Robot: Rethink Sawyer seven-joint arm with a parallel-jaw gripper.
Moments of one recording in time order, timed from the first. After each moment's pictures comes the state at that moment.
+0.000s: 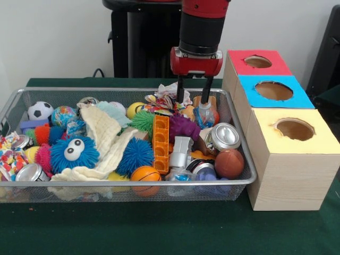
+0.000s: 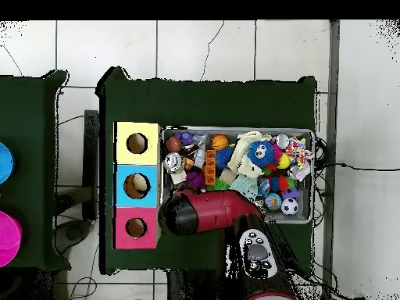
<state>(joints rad) -0.23 -0.68 0.08 1.86 -0.37 0.31 1.80</state>
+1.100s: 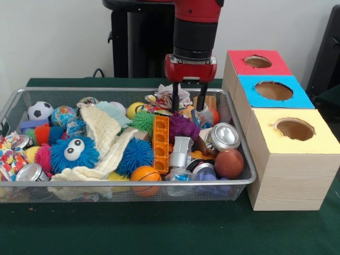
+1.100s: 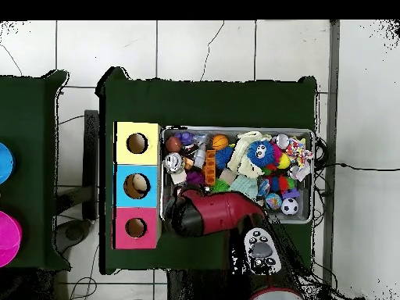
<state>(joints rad) -0.26 -0.66 0.08 1.86 -0.43 0.21 1.80</state>
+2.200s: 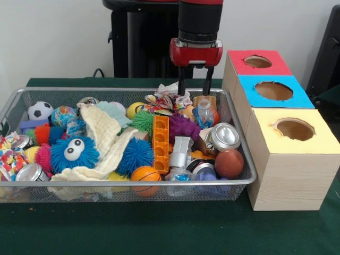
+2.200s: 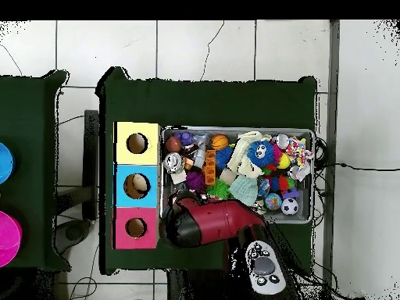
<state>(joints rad) -0.28 -0.75 0.13 1.95 -0.43 0.24 1.80</state>
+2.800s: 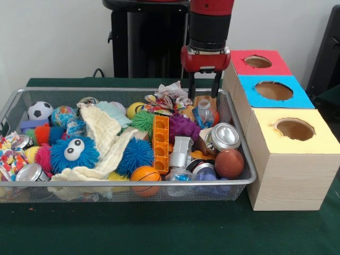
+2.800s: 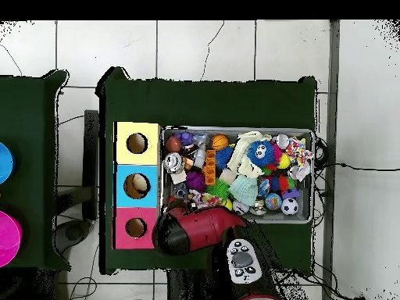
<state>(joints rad) -0.20 -0.67 0.08 1.97 -0.44 0.15 1.80</state>
